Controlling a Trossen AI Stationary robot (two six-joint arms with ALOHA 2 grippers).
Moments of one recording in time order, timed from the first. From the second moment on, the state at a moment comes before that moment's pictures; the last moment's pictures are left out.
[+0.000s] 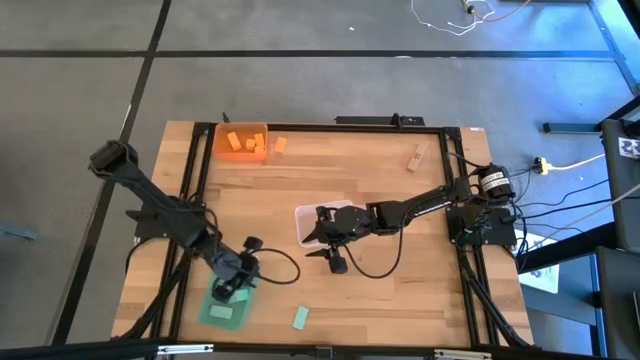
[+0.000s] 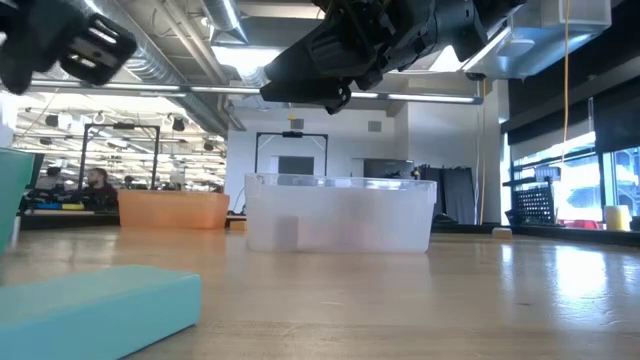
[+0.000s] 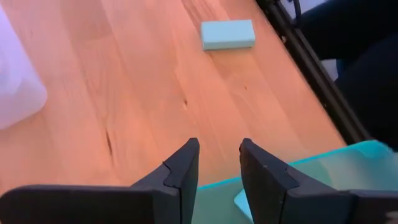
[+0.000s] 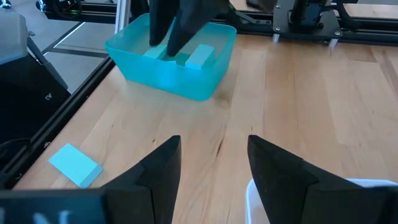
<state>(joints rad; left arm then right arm) -0.66 1.24 0.71 -0.28 -0.09 -0.24 0.18 1.82 1.09 0.27 -0.11 0.02</state>
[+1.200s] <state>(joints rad) -0.73 1.34 0.72 -0.54 0.01 -0.52 0.18 1.82 1.09 0.26 -0.11 0.02</state>
